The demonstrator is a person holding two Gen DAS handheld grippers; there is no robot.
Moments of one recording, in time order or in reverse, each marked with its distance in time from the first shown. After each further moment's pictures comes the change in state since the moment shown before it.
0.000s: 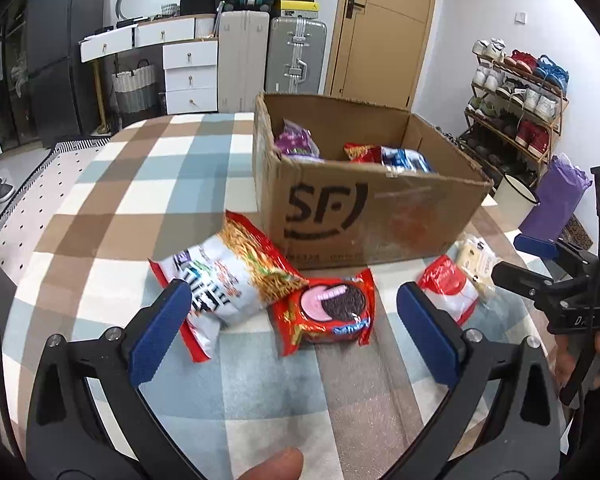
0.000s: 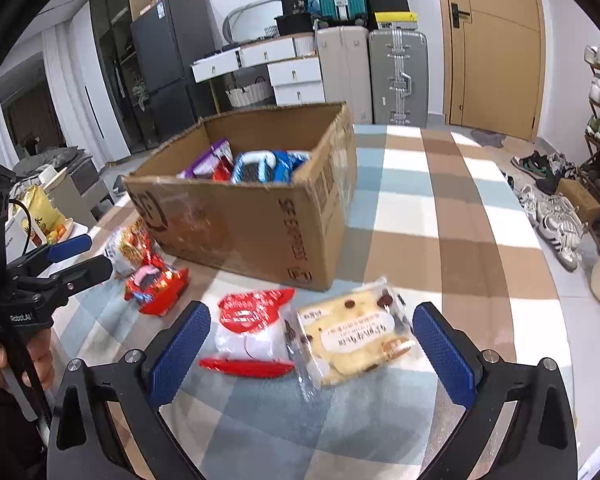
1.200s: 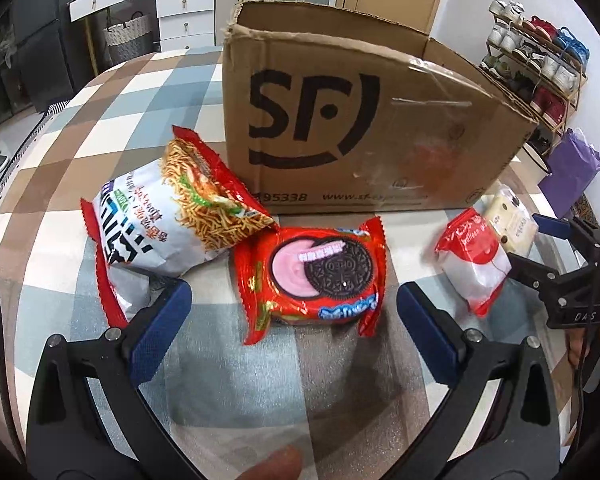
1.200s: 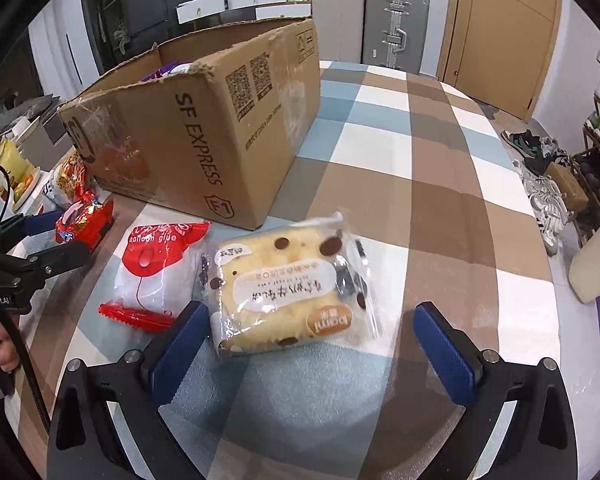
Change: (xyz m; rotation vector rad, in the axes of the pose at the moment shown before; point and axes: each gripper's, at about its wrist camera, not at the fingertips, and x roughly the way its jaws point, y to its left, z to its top) left arm 0.079 -0.015 -0.010 -0.017 0.204 0.020; right arm 0.051 -0.035 -0.012 -0.073 0.199 -0.093
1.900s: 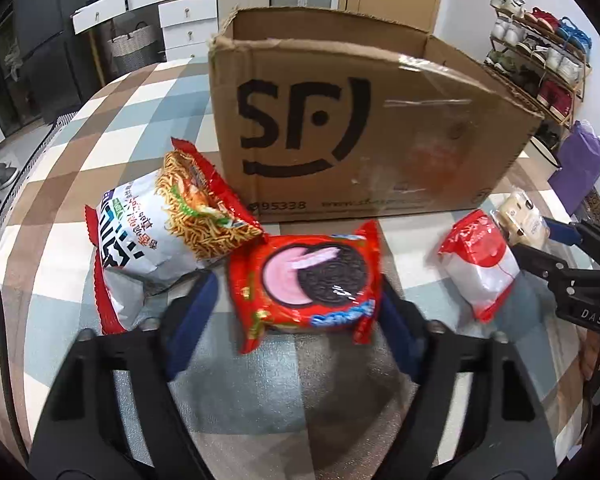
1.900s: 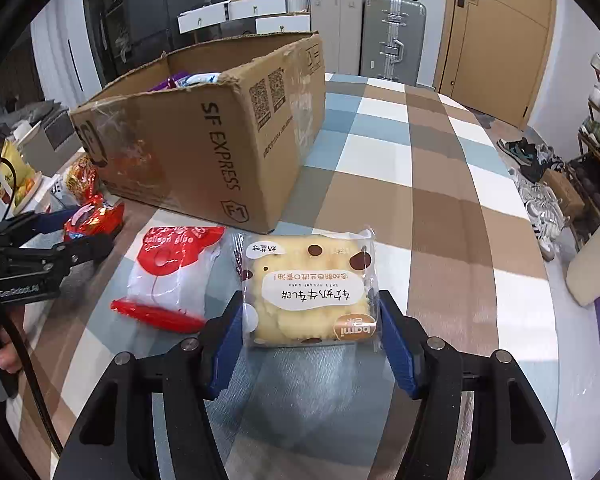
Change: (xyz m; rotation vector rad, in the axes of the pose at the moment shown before) left arm 0.011 -0.002 0.005 0.034 -0.026 0.039; right arm -0.012 0.008 -0.009 0.016 -0.051 -0.004
